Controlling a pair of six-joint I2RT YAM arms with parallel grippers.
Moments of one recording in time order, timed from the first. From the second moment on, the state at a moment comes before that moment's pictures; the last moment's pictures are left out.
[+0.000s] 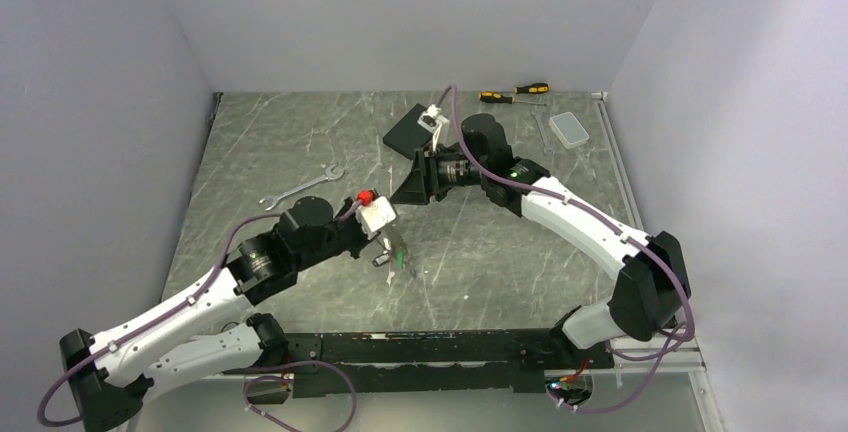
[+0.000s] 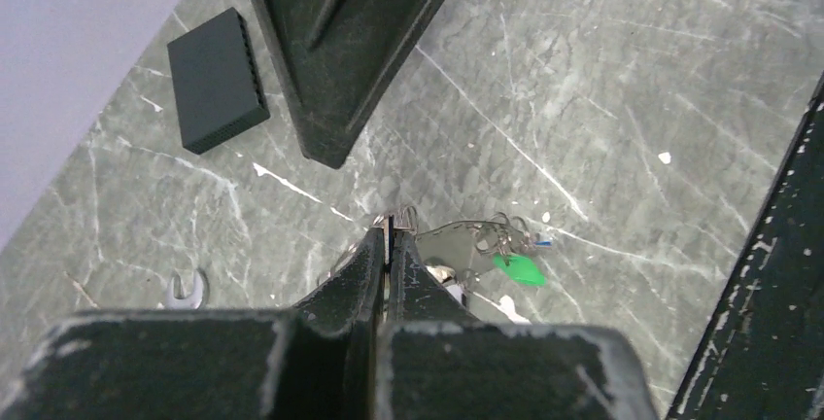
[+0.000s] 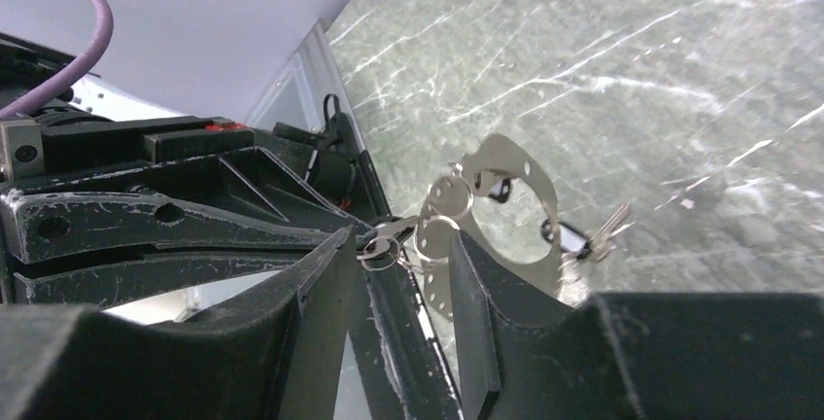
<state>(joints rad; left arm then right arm) -0.91 0.81 0.76 -0.27 0.00 0.30 0.66 1.46 1.18 -0.15 -0.72 0.49</state>
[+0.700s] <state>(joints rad) -0.84 0.98 1.05 -0.44 0.02 0.17 0.65 1.19 0.80 0.18 -0.68 0.26</state>
